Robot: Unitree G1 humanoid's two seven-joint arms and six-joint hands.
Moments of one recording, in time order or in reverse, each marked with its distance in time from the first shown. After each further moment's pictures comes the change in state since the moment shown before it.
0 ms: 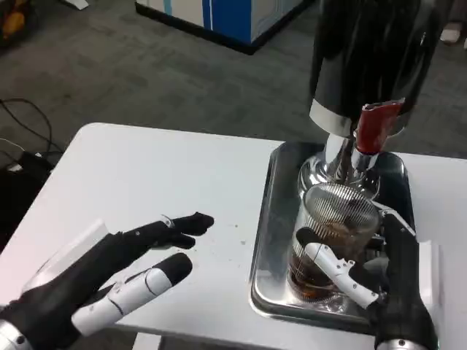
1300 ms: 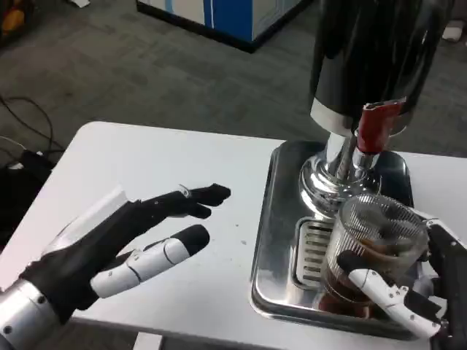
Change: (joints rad) left arm -0.176 0.021 -0.061 0.105 0.027 -0.042 0.000; right arm 0.252 -0.111 -0.124 -0.269 0.039 -0.149 0.220
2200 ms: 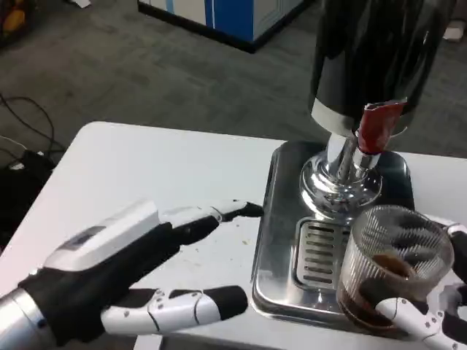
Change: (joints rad) left arm 0.123 0.134 0.027 -0.295 0.068 0.017 -0.034; right arm 0.170 -0.086 -0.123 -0.184 0.085 -0.094 0.223
